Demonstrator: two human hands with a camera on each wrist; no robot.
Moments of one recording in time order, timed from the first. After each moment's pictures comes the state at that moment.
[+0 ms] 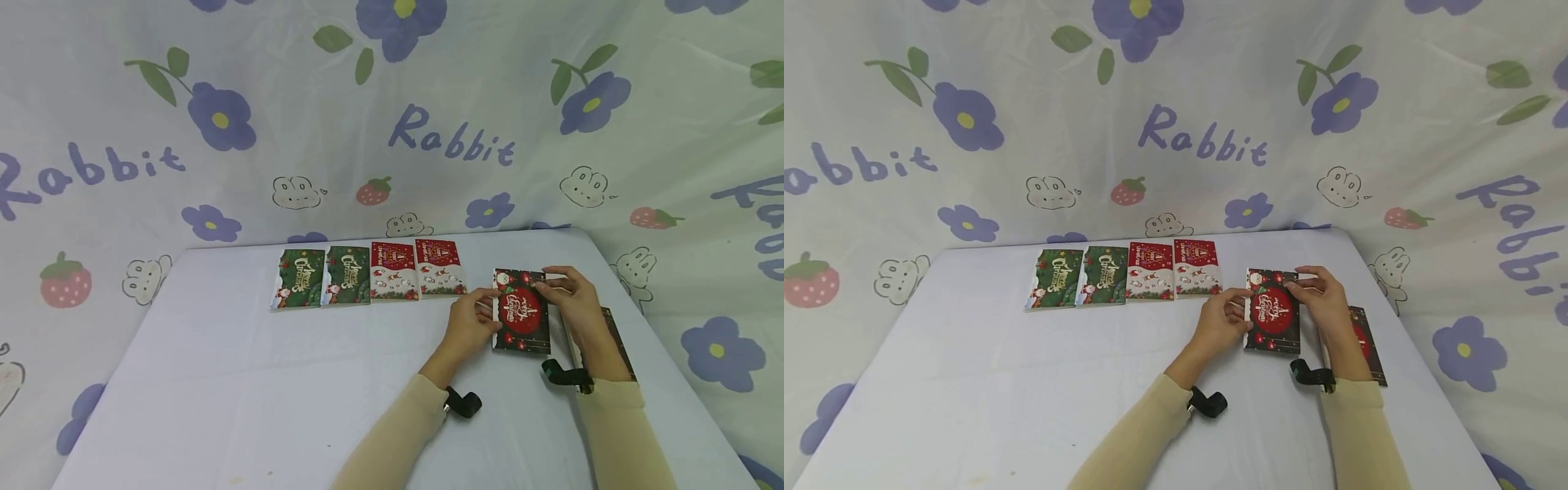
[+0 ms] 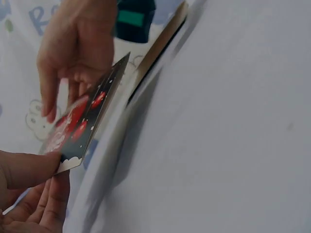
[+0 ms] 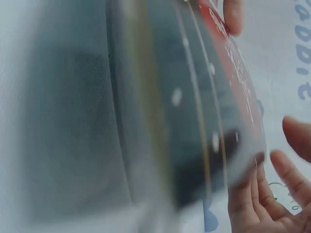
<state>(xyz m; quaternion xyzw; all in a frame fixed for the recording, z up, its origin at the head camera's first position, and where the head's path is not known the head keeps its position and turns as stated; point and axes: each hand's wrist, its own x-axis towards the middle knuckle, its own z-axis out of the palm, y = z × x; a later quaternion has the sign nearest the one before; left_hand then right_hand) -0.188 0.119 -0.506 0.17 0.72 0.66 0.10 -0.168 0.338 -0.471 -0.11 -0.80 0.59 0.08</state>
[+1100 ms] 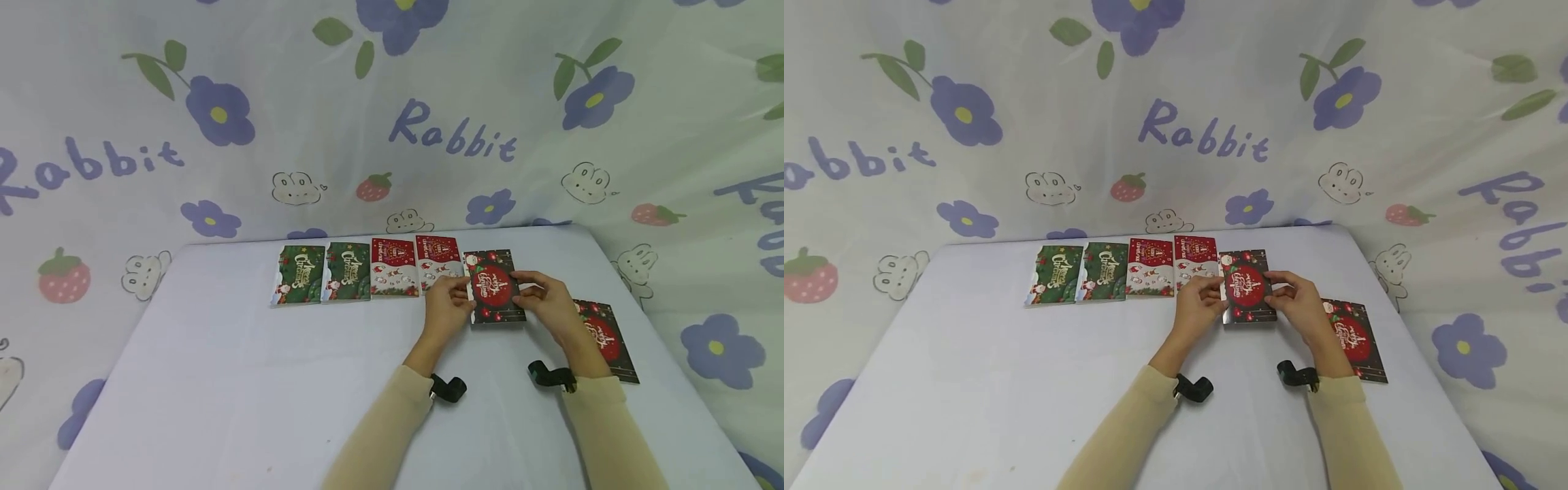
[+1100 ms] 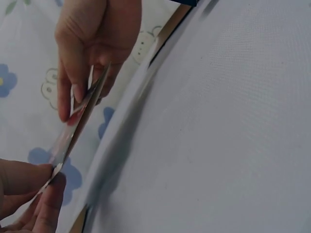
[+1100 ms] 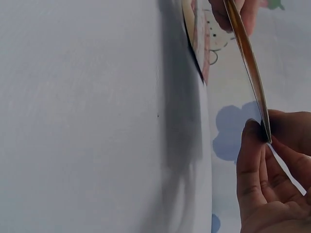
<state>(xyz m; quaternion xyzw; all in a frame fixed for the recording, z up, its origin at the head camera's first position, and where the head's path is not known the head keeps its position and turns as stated) -0.209 0.093 -0.506 0.11 0.73 0.68 0.02 -0.173 0.312 -0.477 -0.03 -0.80 0.60 -0.01</state>
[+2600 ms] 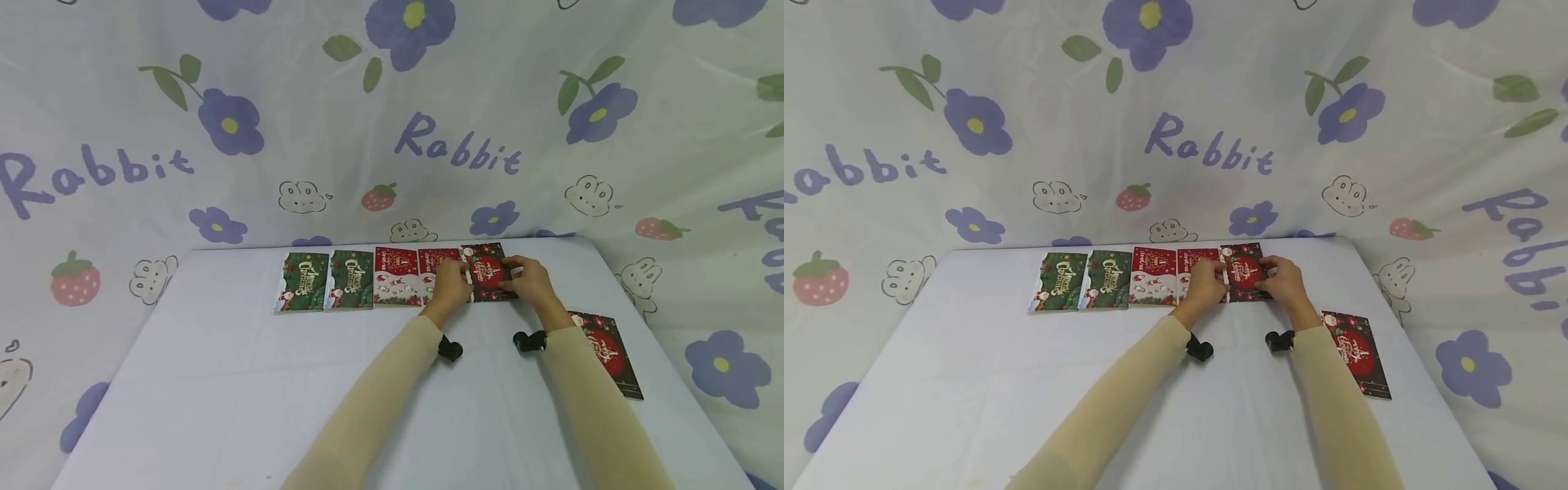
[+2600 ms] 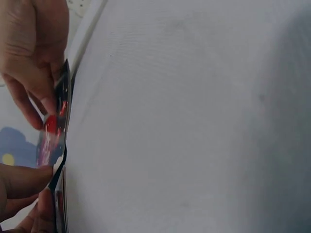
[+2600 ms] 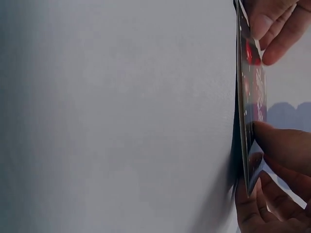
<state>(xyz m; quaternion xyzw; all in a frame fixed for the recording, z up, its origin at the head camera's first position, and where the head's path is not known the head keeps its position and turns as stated) -0.285 0.114 -0.500 0.12 0.89 0.44 0.03 -0.265 0.307 -0.488 -0.07 -0.92 0.40 -0.02</state>
